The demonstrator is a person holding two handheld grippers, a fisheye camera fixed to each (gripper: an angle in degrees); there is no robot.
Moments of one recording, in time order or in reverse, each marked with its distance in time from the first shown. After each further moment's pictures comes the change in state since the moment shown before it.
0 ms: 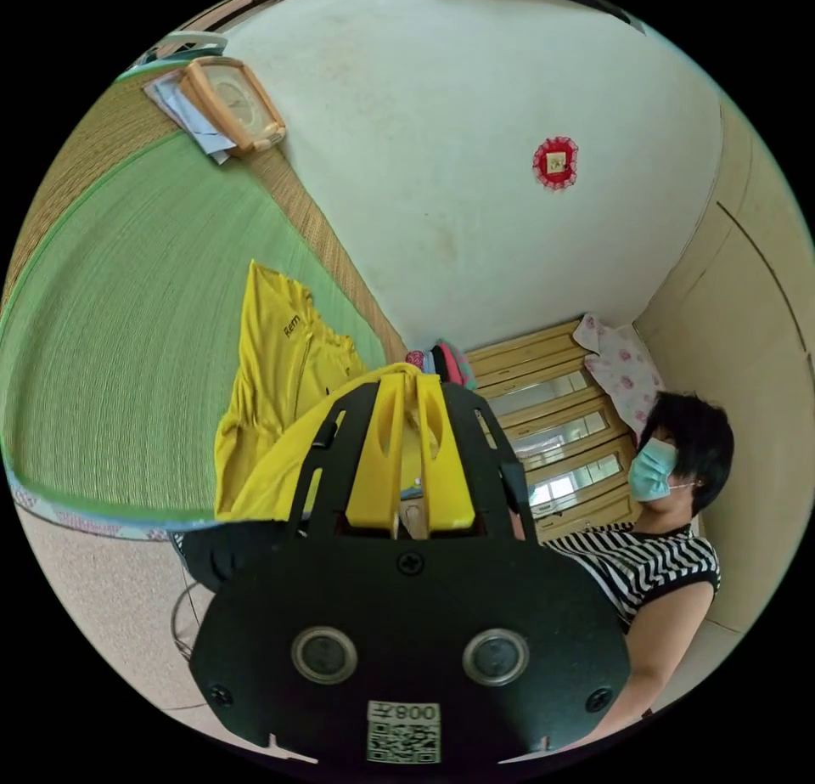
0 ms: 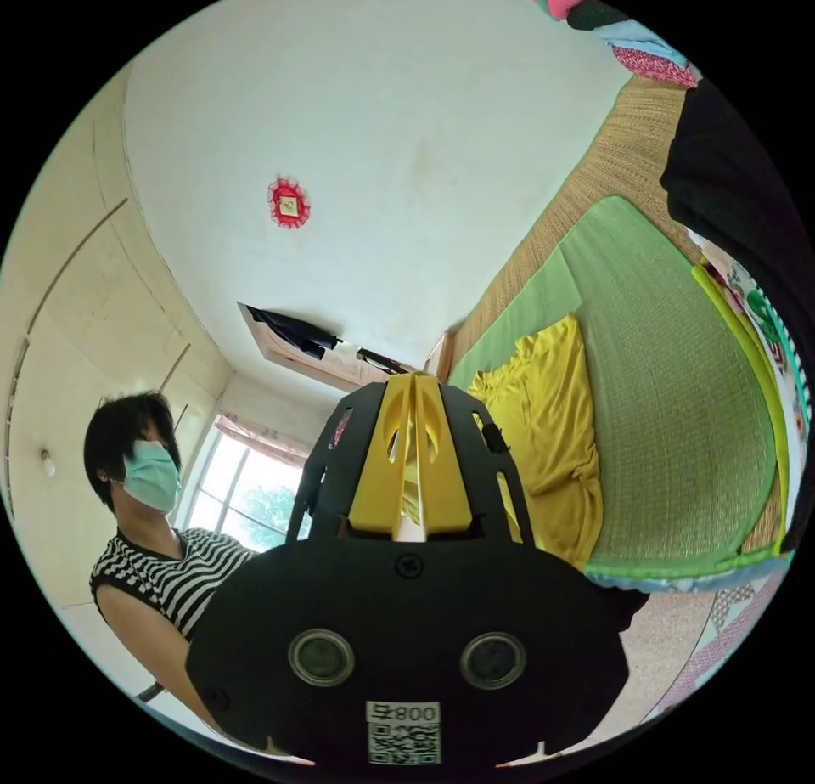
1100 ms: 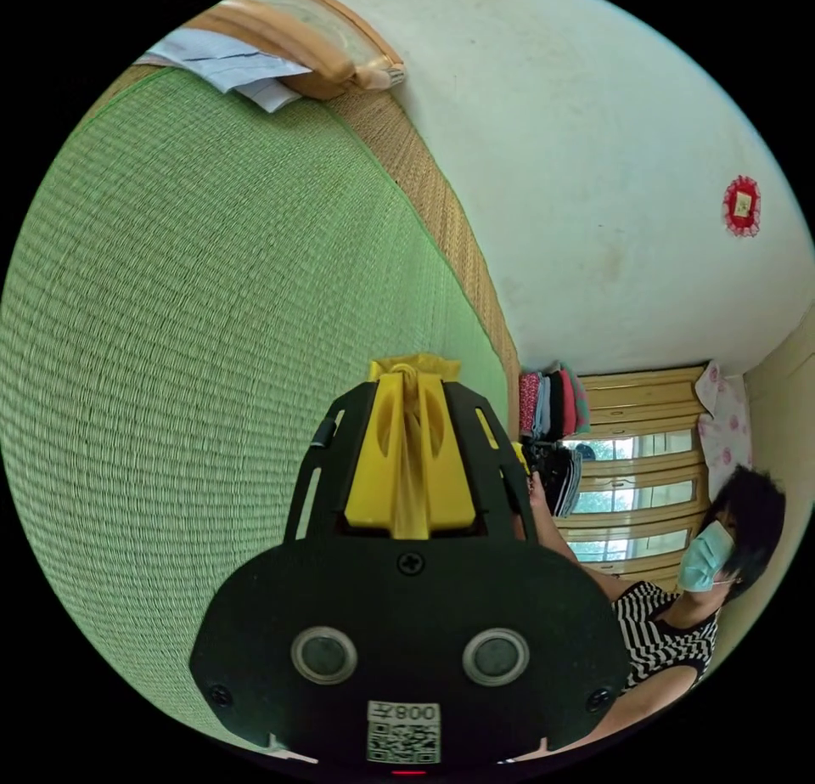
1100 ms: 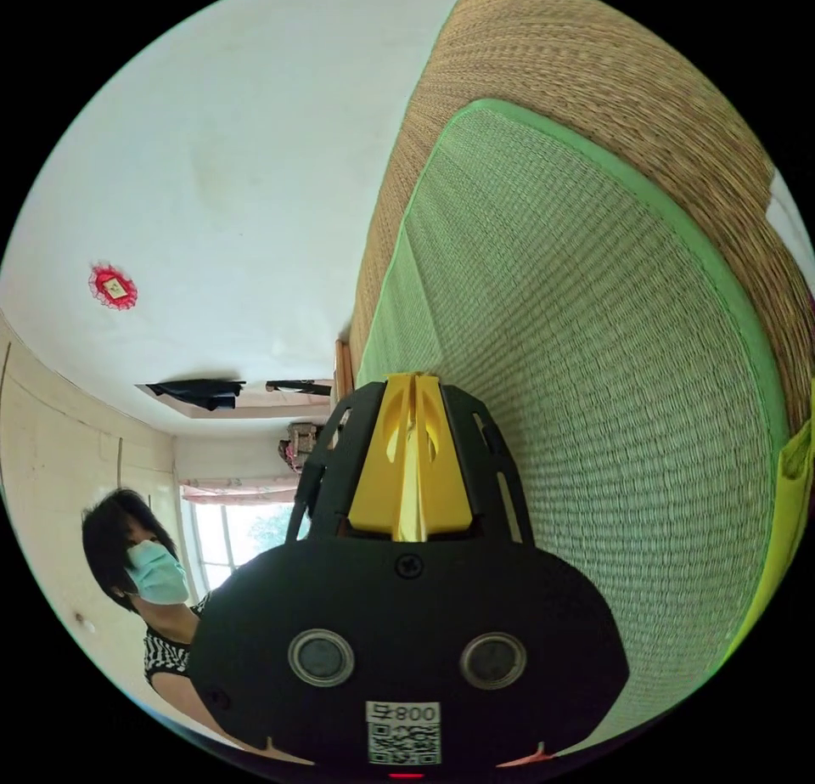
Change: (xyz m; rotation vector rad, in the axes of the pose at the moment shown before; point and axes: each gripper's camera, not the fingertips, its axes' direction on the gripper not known) left arm 0.159 -0.251 0.145 -0.125 -0.285 -0.176; right arm 0.126 -0.418 0.223 -0.155 0.215 0.343
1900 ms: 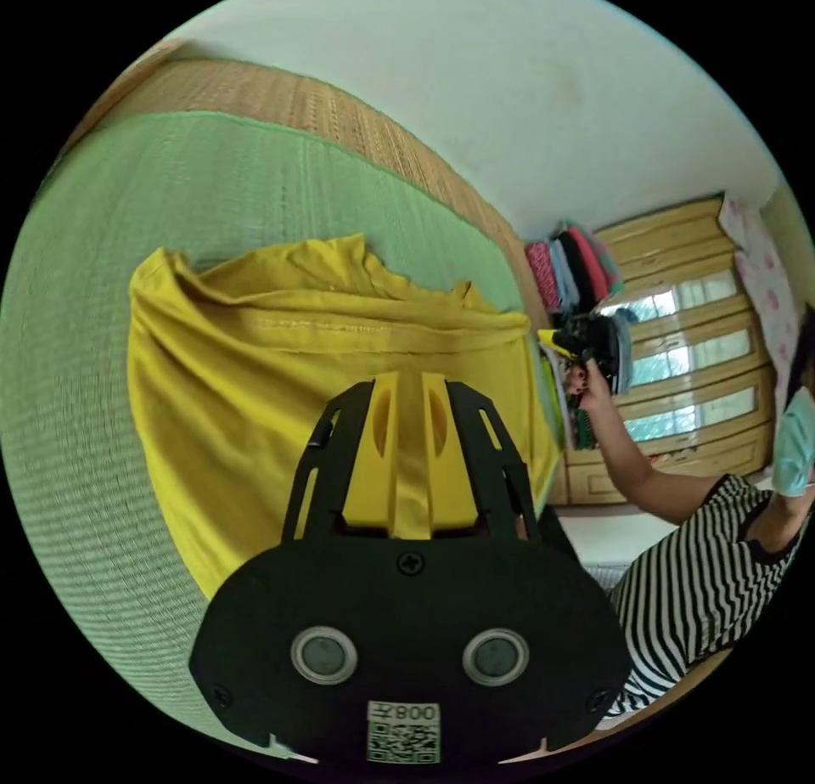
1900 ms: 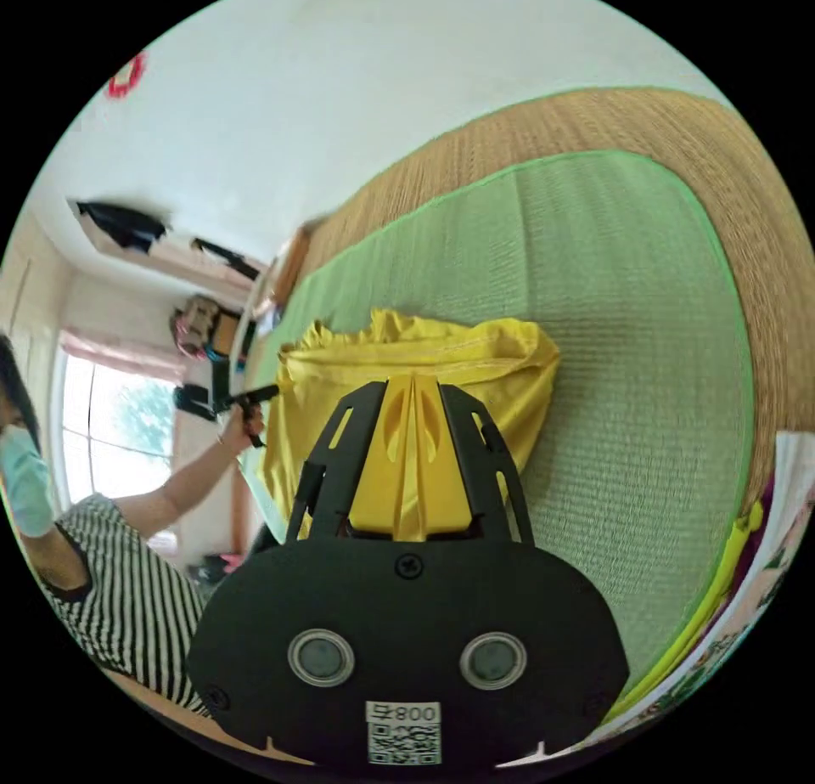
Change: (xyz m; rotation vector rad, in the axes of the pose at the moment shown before) left arm 0.236 0.057 0.082 -0.331 -0.240 0.428; right arm -0.311 -0.031 0.152 -0.263 0.527 -0.506
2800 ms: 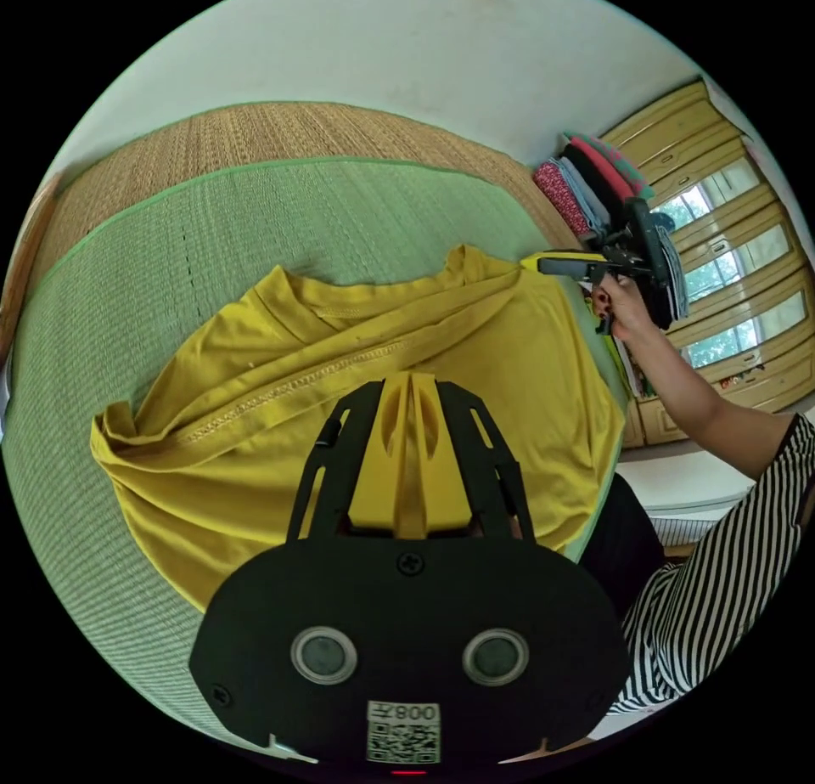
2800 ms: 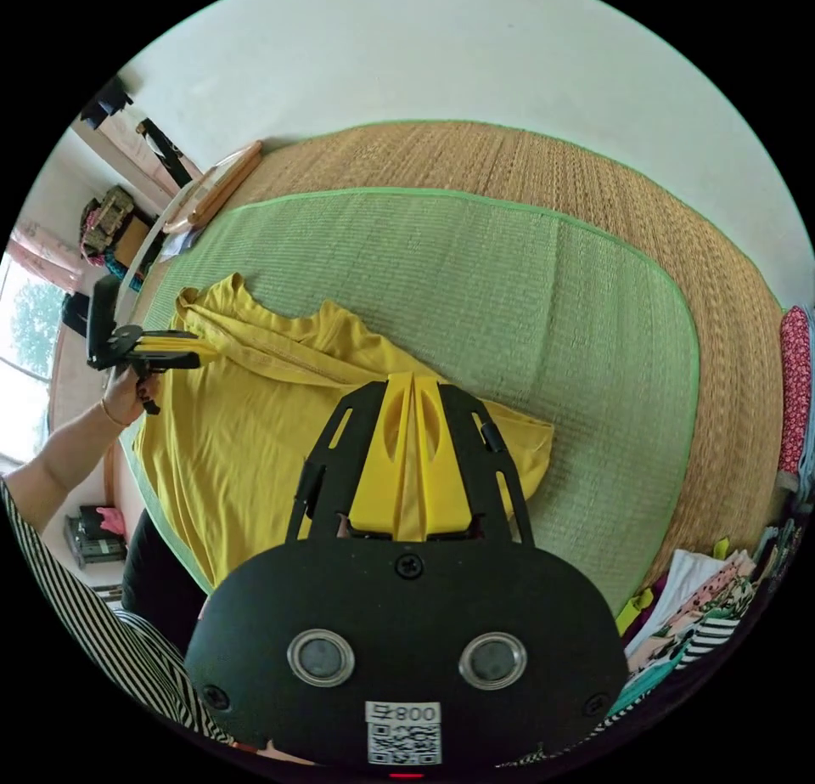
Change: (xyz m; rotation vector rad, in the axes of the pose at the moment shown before) left arm 0.115 -0.011 0.022 -0.072 -0.163 0.195; right arm -0.164 -0.118 -0.029 -0.041 0.322 -0.188
